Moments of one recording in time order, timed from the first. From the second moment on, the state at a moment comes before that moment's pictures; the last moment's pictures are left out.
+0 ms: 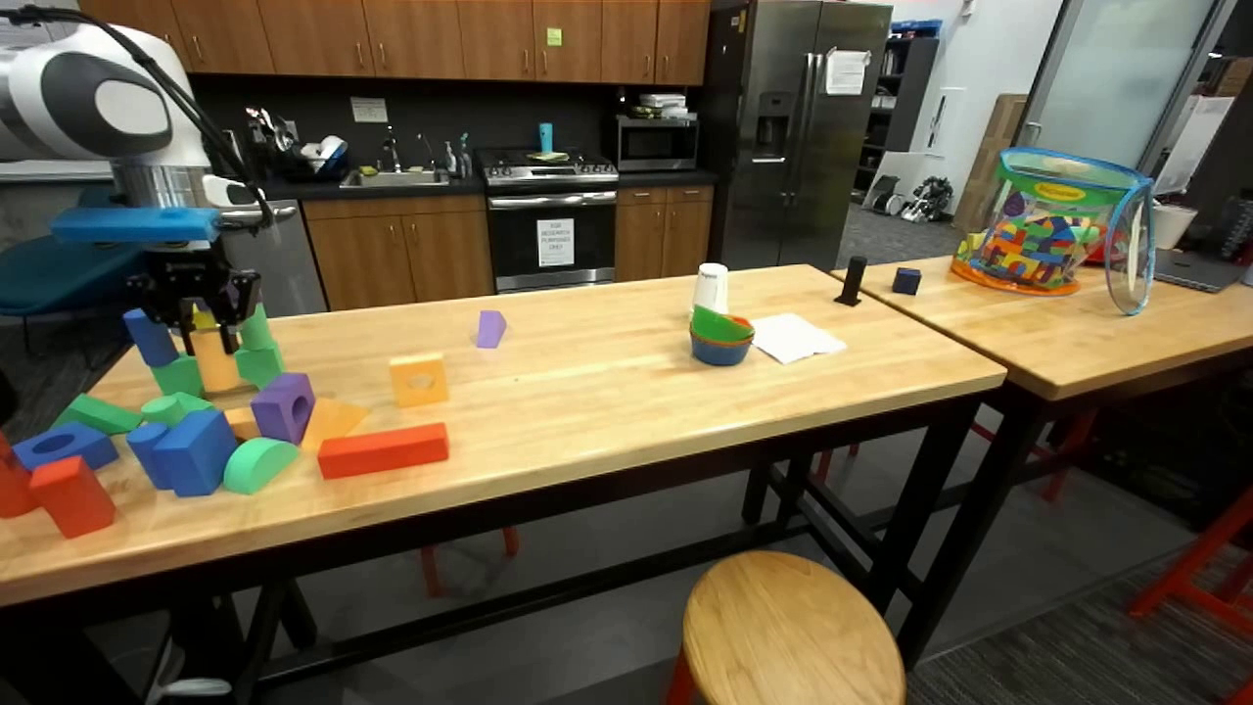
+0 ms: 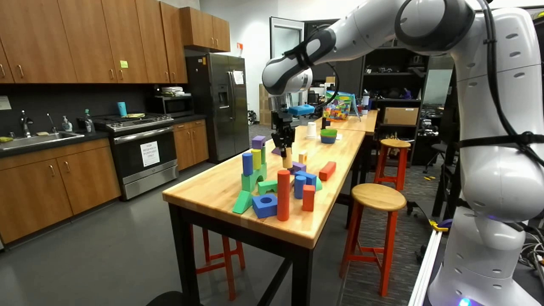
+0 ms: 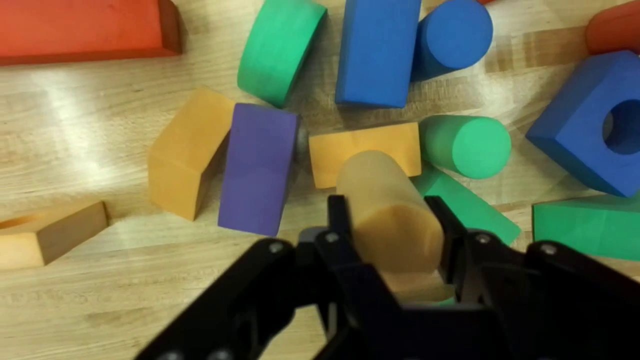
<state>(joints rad) -0.07 0.24 -0.05 -1.77 -0.02 1.87 -0.24</state>
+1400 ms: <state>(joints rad) -0.05 0.20 -0.04 -1.92 -0.07 2.17 -0.15</state>
